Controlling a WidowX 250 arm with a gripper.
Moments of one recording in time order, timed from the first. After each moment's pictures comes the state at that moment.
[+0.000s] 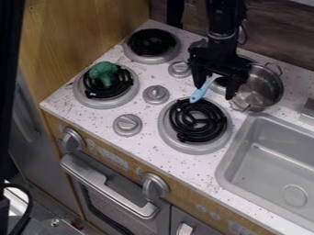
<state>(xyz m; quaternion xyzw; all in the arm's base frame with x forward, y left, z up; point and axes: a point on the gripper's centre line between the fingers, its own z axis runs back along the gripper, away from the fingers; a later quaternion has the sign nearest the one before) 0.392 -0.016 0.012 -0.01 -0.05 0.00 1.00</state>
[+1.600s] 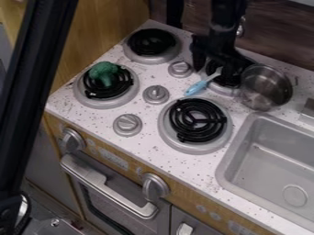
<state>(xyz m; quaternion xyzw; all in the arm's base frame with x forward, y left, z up) 0.457 0.013 0.002 0.04 -0.07 -0.05 1.00</state>
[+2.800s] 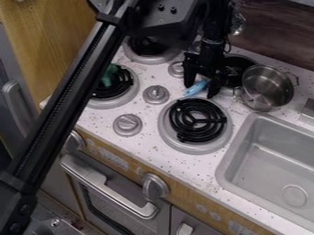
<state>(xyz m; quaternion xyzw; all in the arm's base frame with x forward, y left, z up) 0.463 0.037 -0.067 0.00 0.08 -0.05 1.00</state>
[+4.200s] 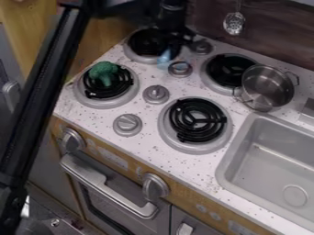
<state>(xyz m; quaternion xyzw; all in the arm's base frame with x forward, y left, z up) 0.481 0.138 -0.022 0.04 -0.03 0.05 1.00</state>
